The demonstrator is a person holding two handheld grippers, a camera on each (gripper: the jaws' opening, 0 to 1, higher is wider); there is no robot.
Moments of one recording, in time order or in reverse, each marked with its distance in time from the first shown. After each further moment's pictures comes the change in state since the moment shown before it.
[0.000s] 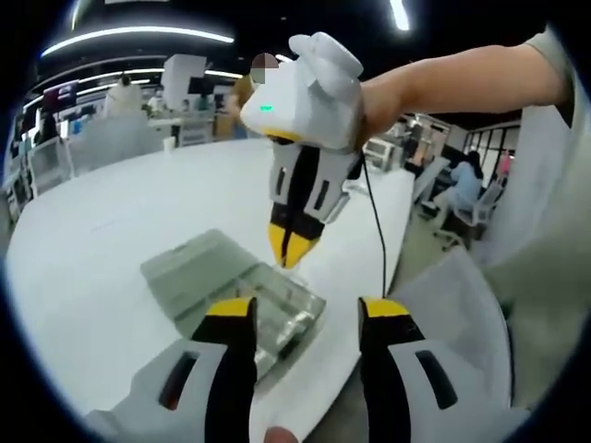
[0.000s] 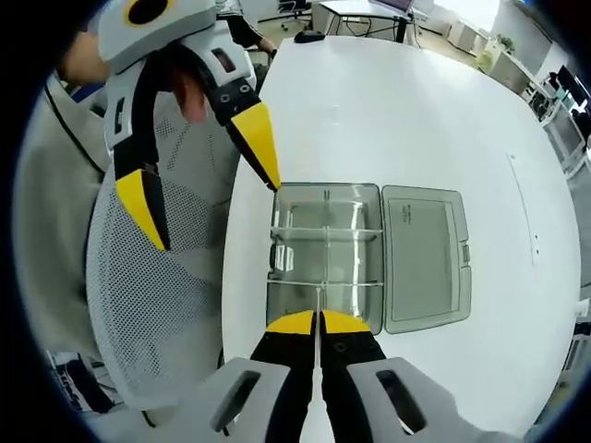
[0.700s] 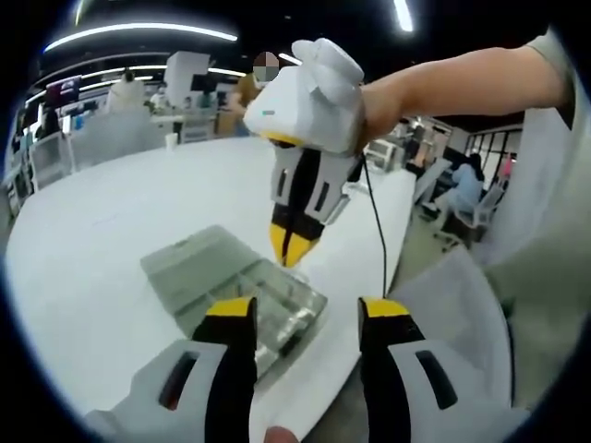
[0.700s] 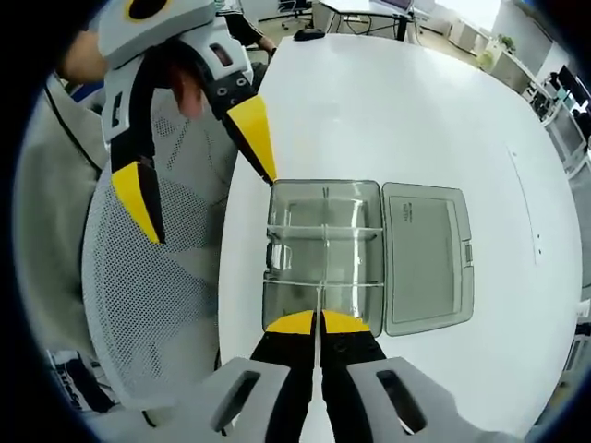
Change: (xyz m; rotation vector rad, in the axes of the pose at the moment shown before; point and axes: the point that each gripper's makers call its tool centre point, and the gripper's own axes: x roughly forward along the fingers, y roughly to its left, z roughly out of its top) left arm -0.001 0.003 -0.004 -0.016 0.004 0.004; right arm 0.008 -0.004 -0.002 0.000 0.001 0.007
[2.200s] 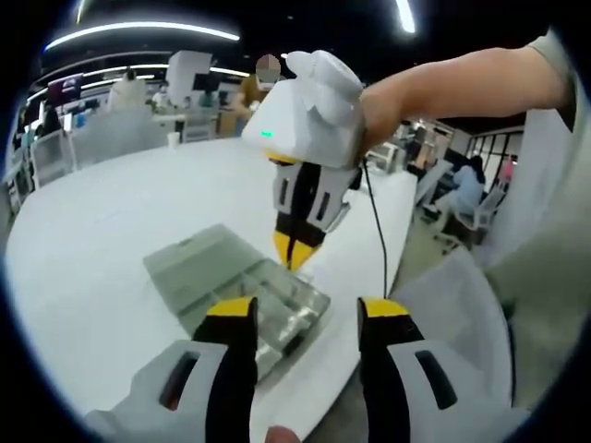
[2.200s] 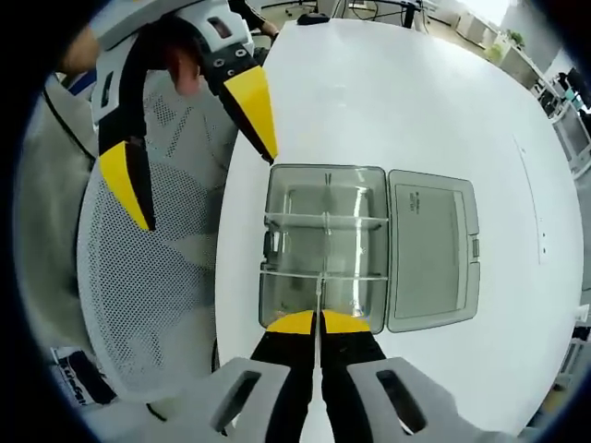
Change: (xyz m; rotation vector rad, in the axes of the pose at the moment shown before) left arm -0.002 0.005 0.000 -0.012 -0.003 0.003; right arm 0.007 0.001 -0.007 -0.010 0.083 0.013
